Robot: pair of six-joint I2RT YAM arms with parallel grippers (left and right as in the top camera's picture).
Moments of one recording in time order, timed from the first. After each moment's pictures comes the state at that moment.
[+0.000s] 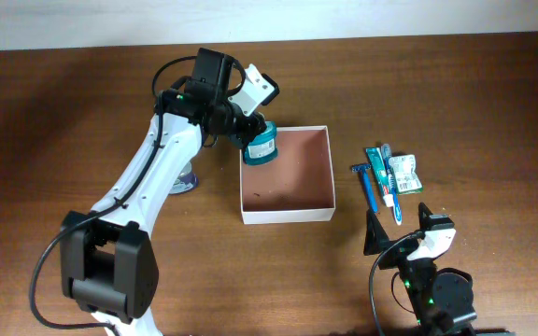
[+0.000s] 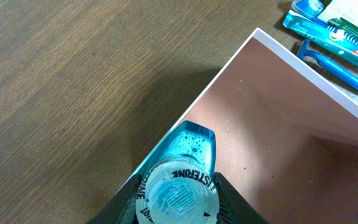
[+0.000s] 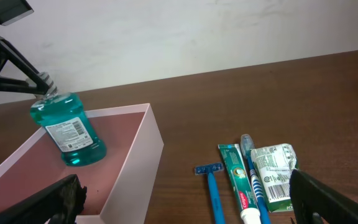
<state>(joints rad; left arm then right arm) -0.34 1.91 1.63 -0.73 0.35 0.41 0.24 0.01 0.06 -0.17 0.08 0.22</state>
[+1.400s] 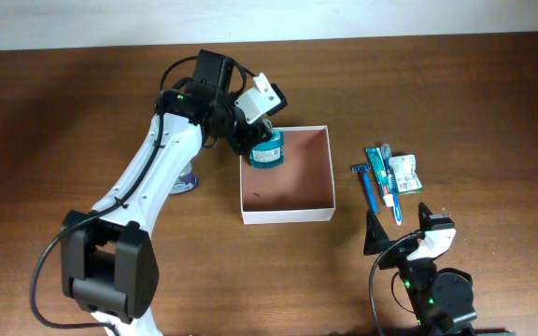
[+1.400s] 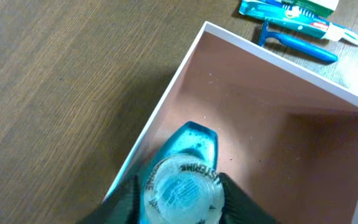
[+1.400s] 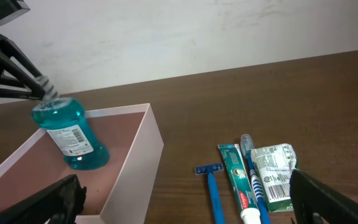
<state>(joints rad) -0.34 1.91 1.63 -0.77 0.45 0.61 0.24 0.01 0.06 -0.17 0.08 0.22</state>
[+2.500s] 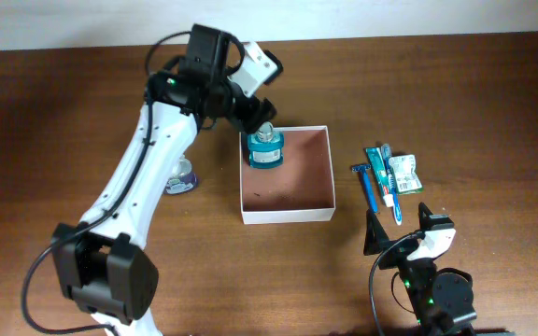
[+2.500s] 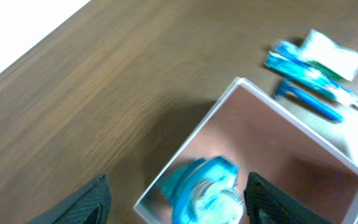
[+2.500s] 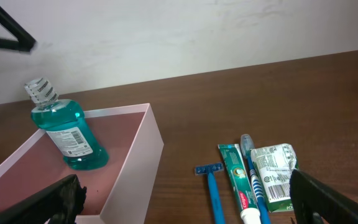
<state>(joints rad) -0.34 1.89 1.84 -0.87 0.31 0.35 0.24 0.01 0.06 -0.17 0.08 0.22</state>
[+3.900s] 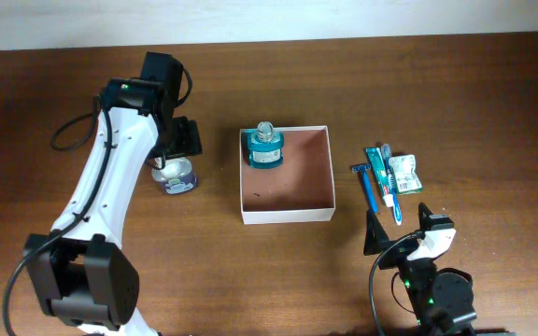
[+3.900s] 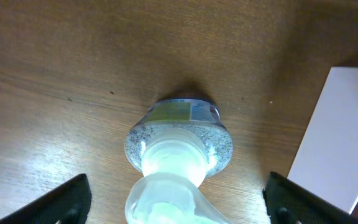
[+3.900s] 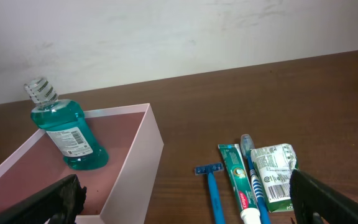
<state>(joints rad) -0.17 1.84 1.69 -1.25 -0.16 -0.36 0.24 0.01 0.06 -0.17 0.08 0.22</state>
